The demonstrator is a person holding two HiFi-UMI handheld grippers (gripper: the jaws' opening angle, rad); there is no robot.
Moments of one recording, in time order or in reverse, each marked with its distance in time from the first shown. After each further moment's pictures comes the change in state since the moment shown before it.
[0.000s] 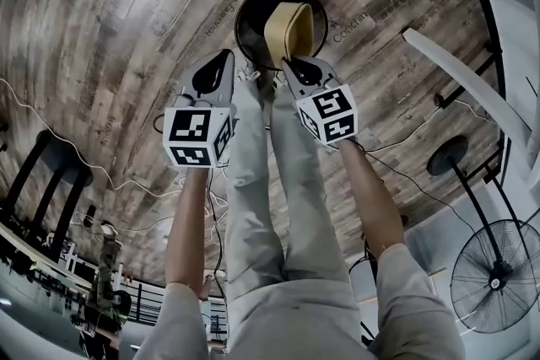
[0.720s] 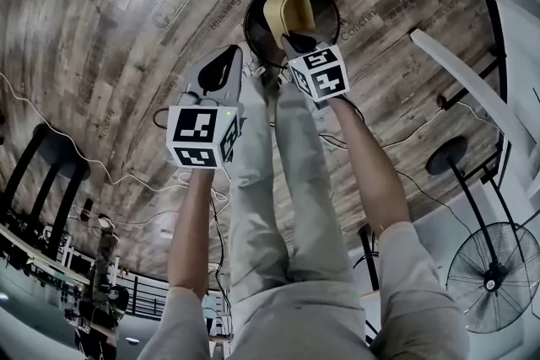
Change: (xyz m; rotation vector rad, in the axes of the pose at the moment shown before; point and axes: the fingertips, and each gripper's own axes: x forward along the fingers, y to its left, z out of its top) left arm 0.004 0.010 -0.003 -0.045 -0.003 -0.006; right arm 0.082 -0.033 -0.023 -0.012 0.196 -0.005
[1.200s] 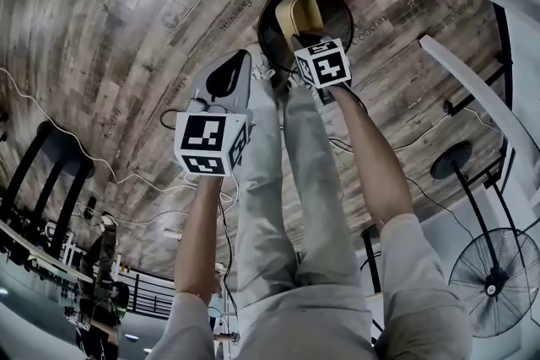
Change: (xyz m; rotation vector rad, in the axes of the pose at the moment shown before) left arm -0.004 0.011 0.000 -0.019 -0.003 0.006; right arm 0.042 -0.018 -0.024 0.053 0.137 -0.036
